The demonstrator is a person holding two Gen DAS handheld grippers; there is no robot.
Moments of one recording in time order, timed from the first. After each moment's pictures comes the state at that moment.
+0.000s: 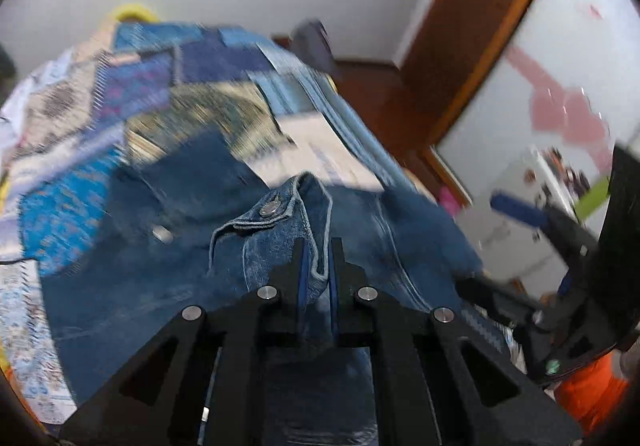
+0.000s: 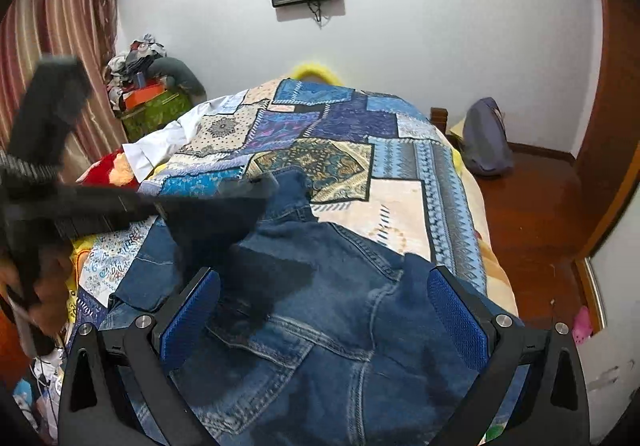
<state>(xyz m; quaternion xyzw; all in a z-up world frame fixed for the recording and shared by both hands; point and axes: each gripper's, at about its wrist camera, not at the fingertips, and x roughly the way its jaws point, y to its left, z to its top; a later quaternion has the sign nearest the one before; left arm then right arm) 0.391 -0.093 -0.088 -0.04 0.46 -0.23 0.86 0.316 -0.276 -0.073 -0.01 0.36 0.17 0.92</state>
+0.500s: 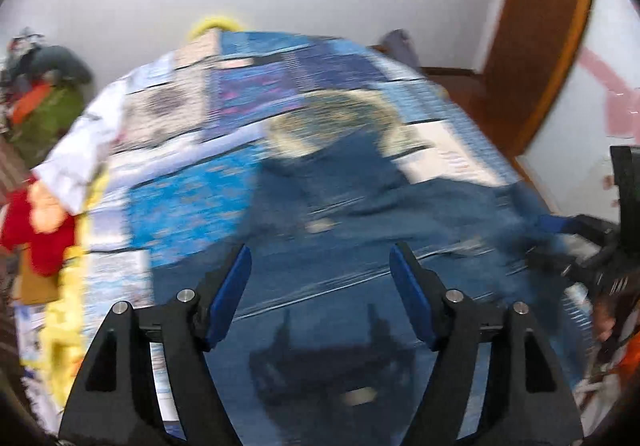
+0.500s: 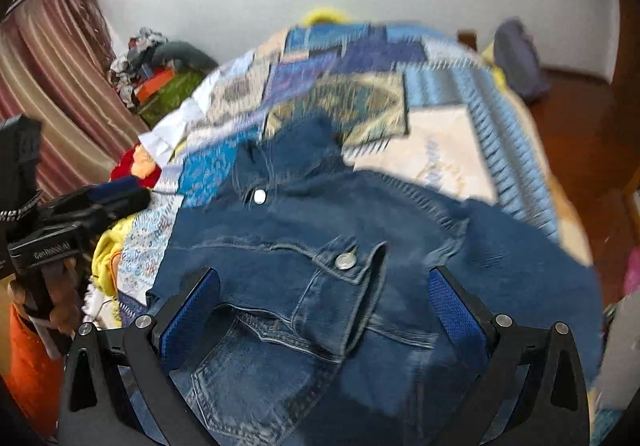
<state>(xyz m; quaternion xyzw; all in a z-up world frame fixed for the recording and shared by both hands) 0.374 0.026 -0.082 0.03 0.44 -0.06 0.90 0.372 -0.253 -0.137 0.08 0.49 0.22 0.84</state>
